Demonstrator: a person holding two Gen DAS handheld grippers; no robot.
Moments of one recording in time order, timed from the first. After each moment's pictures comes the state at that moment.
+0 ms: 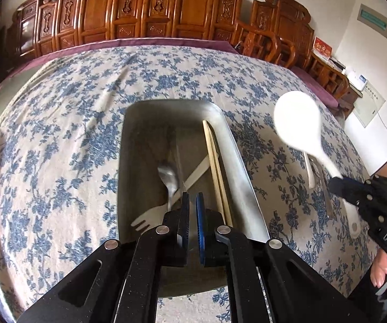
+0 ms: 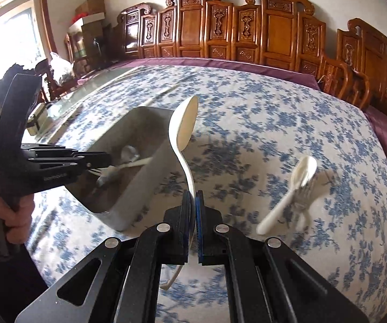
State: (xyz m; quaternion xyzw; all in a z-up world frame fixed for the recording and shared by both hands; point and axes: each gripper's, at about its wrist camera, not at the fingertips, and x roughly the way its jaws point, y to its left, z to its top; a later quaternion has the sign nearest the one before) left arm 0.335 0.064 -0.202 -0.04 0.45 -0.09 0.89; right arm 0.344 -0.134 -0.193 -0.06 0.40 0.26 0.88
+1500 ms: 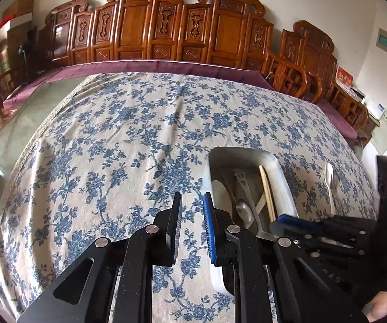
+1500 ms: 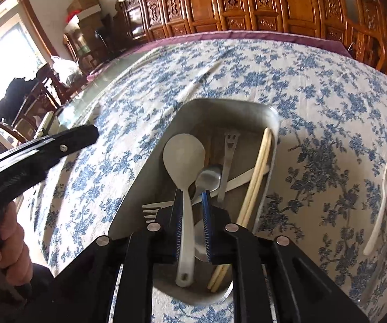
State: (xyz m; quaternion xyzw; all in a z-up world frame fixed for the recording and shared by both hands) left arm 0.334 0.140 -0.159 -0.06 0.41 -0.02 0.91; right arm 0.378 -0.029 -0.208 0.00 0.46 0.28 0.84
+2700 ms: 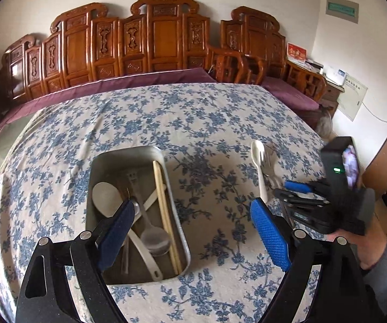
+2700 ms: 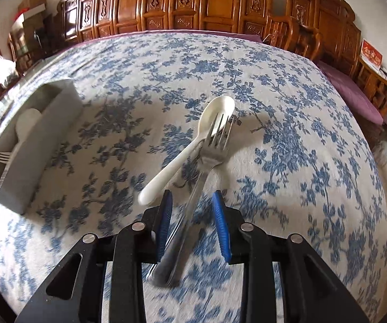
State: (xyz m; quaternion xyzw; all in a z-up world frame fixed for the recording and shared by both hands) left arm 0.301 -0.012 -0.147 0.02 0.38 -0.12 0.92; right arm 0.398 -0.225 -0.267 -0.07 0.47 0.10 0.87
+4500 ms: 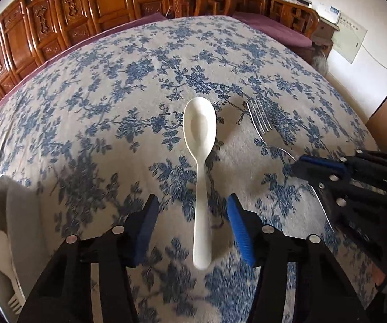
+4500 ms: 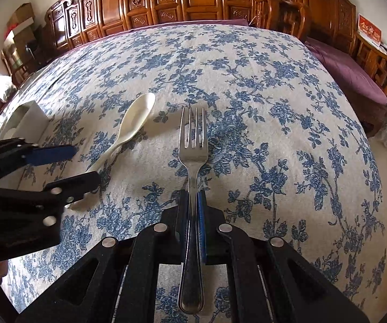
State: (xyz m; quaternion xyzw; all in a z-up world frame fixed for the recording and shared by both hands) left arm 0.424 -0.178 -0.252 0.10 0.51 -0.15 0.84; right arm 0.430 -0.318 -0.272 -0.01 0.49 0.12 0.86
